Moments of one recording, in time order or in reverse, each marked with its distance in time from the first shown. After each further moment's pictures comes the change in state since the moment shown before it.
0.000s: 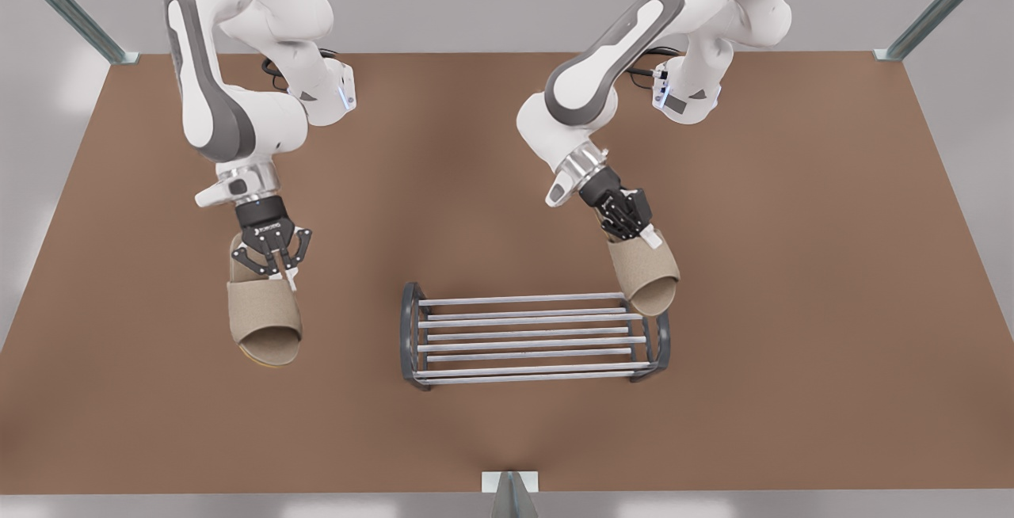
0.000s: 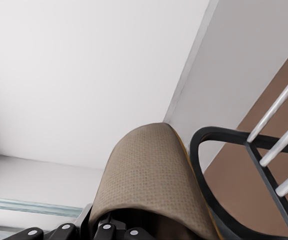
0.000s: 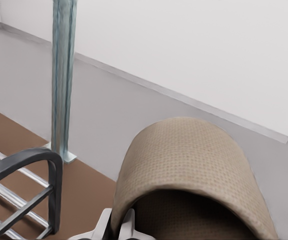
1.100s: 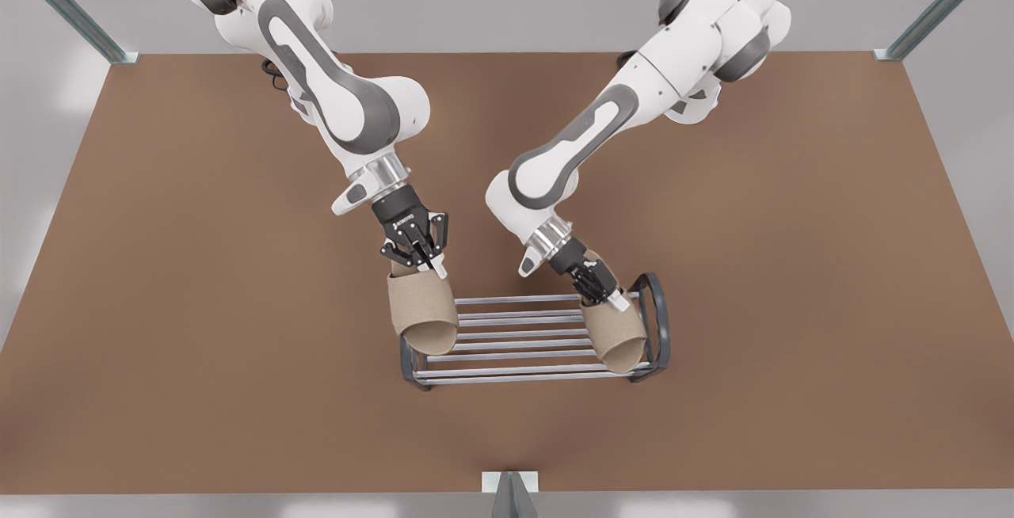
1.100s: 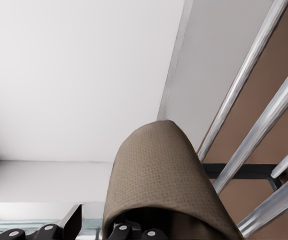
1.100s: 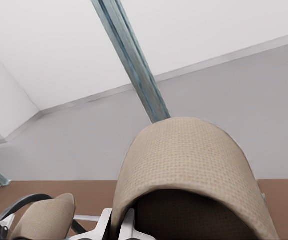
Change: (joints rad) left arm -0.072 0.479 0.048 0.437 0.121 -0.097 0.100; right arm 0.303 0.308 0.108 0.437 0.002 0.224 0.648
